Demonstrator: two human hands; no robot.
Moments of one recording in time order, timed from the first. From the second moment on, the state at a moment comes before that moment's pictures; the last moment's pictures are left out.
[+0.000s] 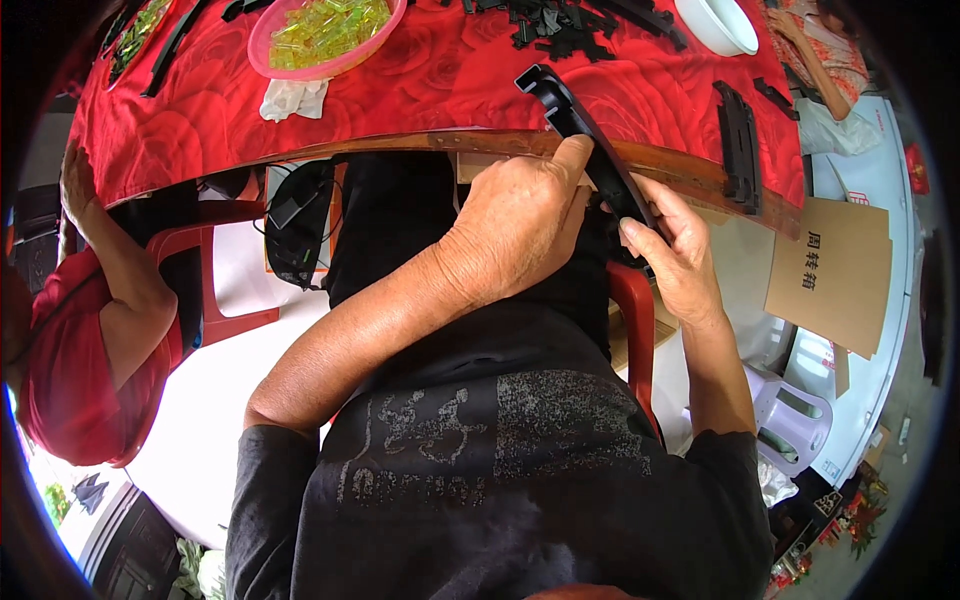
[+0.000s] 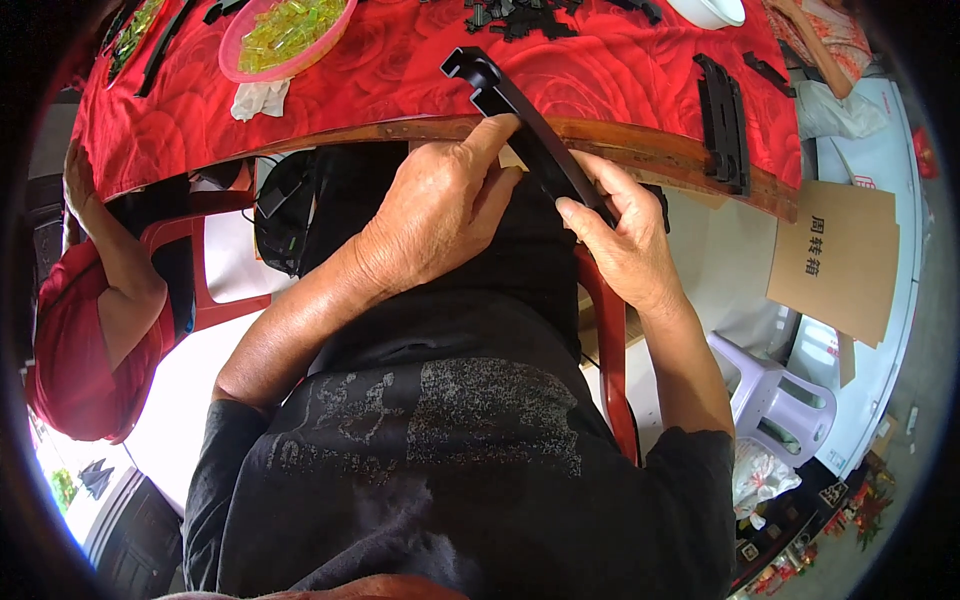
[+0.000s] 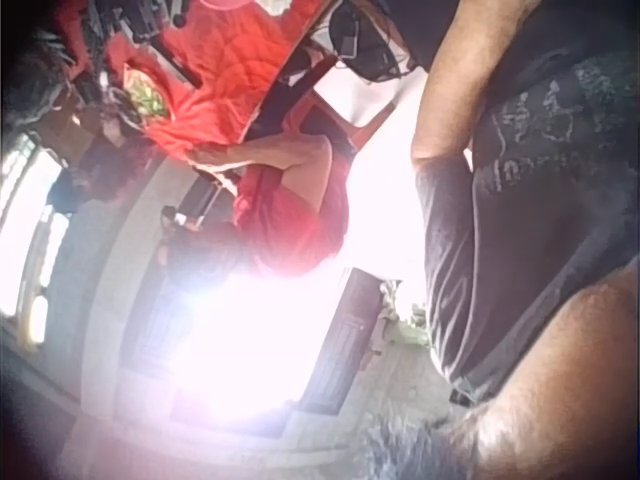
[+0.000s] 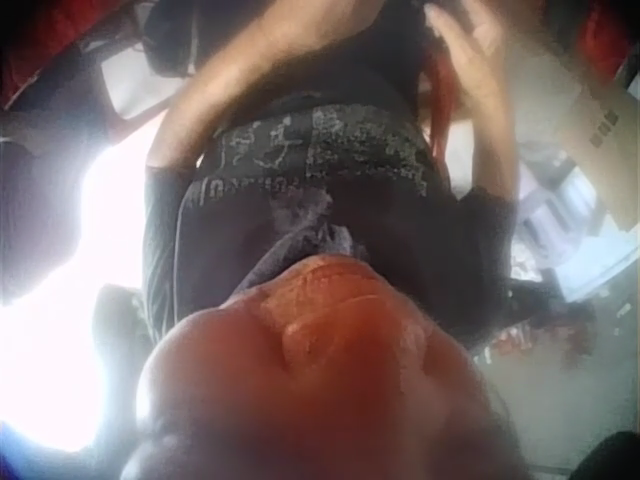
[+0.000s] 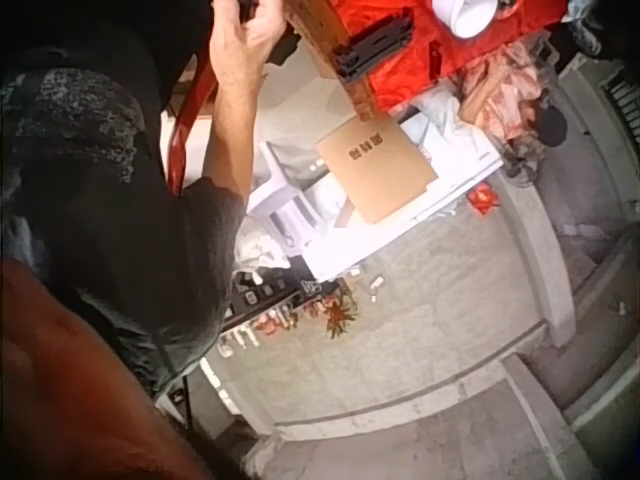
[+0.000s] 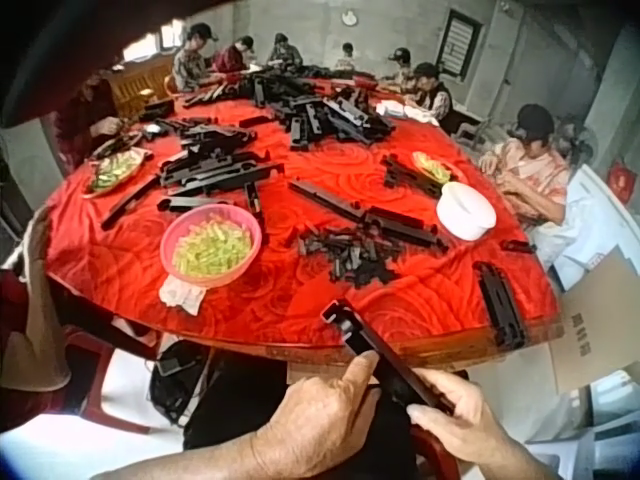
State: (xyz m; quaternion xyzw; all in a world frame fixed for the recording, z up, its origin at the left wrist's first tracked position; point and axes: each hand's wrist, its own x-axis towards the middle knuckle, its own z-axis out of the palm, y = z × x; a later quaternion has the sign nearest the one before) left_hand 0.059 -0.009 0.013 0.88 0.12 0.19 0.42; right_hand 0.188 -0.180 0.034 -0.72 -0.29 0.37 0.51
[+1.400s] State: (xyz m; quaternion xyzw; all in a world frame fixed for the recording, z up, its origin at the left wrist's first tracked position) left_hand 0.043 -0.050 0.021 0.77 0.08 0.10 0.62; right_hand 0.147 -0.156 0.011 -0.72 -0.31 0.21 0.59
